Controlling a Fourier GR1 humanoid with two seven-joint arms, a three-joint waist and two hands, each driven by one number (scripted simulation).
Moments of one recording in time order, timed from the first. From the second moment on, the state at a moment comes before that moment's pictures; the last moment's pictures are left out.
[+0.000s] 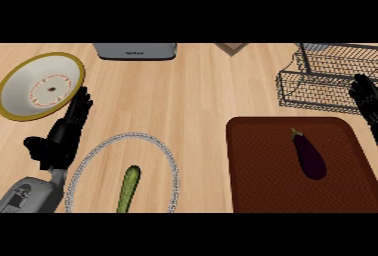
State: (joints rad) left arm -0.19 0.50 -0.31 -1.35 0.39 0.30 -0.18; right arm -0.08 -0.57 -0.03 -1.65 -0.16 0.01 0.01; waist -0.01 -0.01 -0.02
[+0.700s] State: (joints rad) left arm -0.18 0.58 -0.30 -1.36 0.25 0.40 -0.08; right arm 0.07 -0.50 -0.22 -1.49 -0.06 -0.37 0.22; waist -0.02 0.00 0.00
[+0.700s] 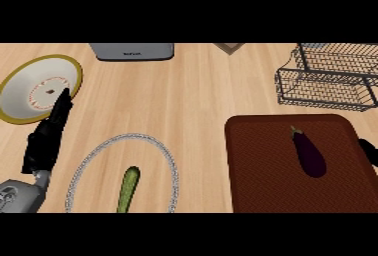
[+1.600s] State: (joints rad) left arm -0.22 0.56 -0.29 -1.37 0.19 0.37 0.00; right arm -0.15 -0.87 0.00 -1.68 -0.04 0.10 0.96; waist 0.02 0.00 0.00
